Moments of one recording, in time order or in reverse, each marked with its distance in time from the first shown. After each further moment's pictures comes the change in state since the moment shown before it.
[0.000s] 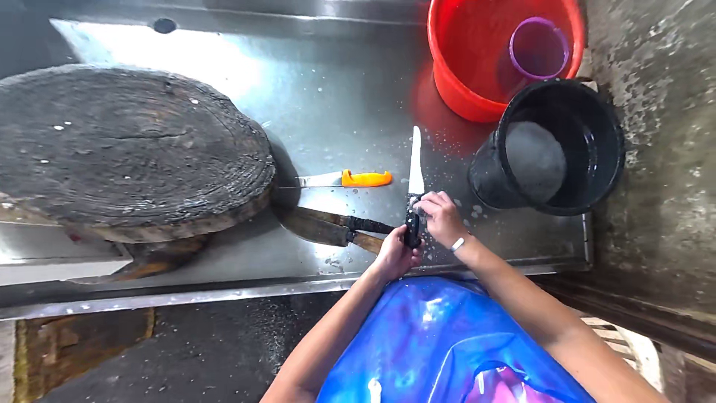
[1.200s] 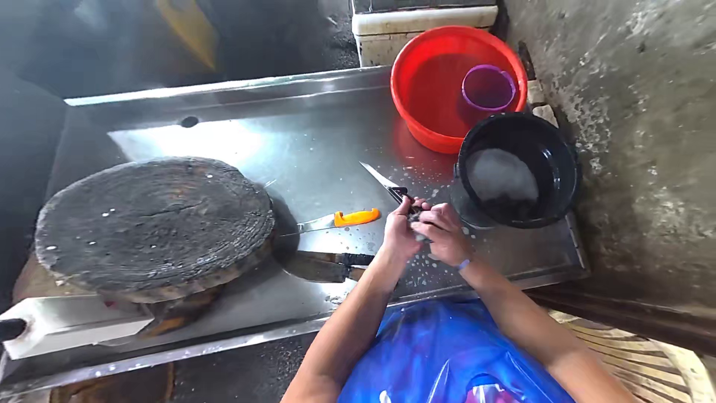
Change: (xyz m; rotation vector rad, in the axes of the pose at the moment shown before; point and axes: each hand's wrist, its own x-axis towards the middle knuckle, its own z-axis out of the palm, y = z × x) left_hand 0.014 0.063 0.128 -0.172 -0.166 0.291; right_hand 0.005 0.009 -0.056 0.049 0.513 -0.279
